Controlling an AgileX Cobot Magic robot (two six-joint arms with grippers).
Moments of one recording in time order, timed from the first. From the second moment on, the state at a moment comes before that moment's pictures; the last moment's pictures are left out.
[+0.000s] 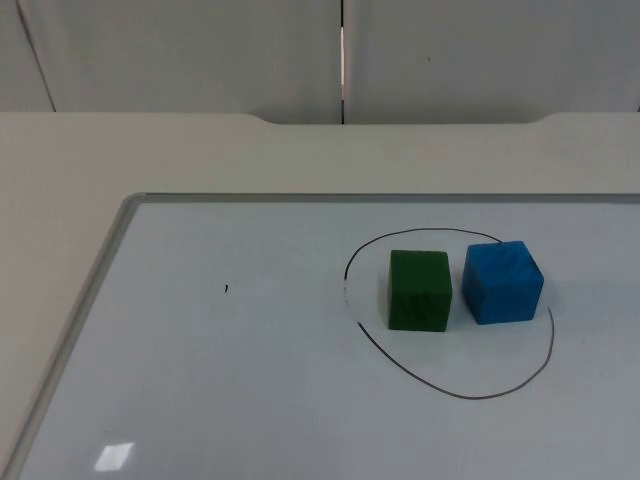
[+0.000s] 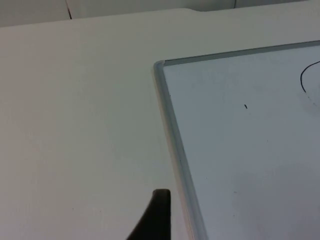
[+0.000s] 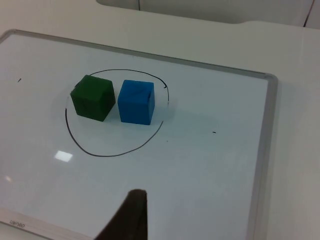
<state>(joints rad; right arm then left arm) 0.23 0.00 -0.52 0.00 1.08 -0.02 -0.21 0.00 -0.50 0.01 1.08 -0.03</state>
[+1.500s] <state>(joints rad) 0.23 0.00 -0.52 0.00 1.08 -0.01 -0.20 0.00 -0.50 0.06 1.08 0.02</state>
